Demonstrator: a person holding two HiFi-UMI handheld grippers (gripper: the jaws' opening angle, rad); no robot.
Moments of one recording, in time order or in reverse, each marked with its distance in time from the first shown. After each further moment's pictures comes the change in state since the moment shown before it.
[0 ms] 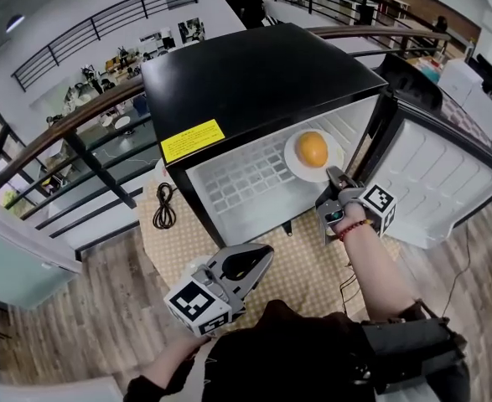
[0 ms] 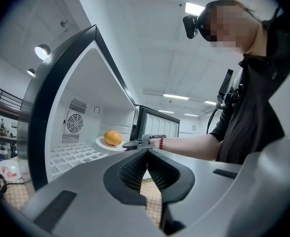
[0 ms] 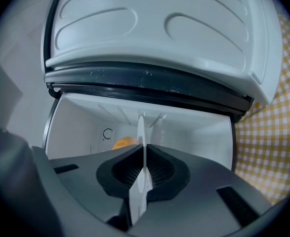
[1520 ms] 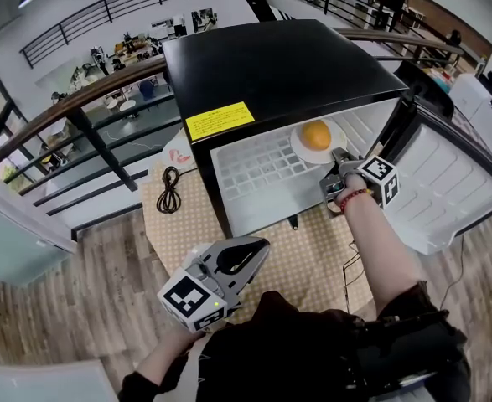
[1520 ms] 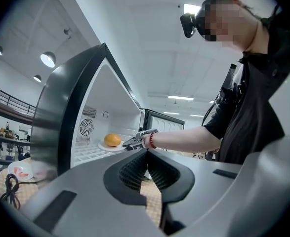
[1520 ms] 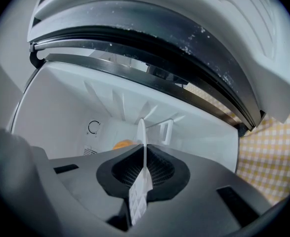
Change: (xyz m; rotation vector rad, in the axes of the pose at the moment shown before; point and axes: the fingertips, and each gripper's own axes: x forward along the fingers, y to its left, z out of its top) left arm -0.030 0.010 0.002 0.016 -0.036 0.074; right arm 0.049 0.006 0.003 -0.160 0.007 -0.145
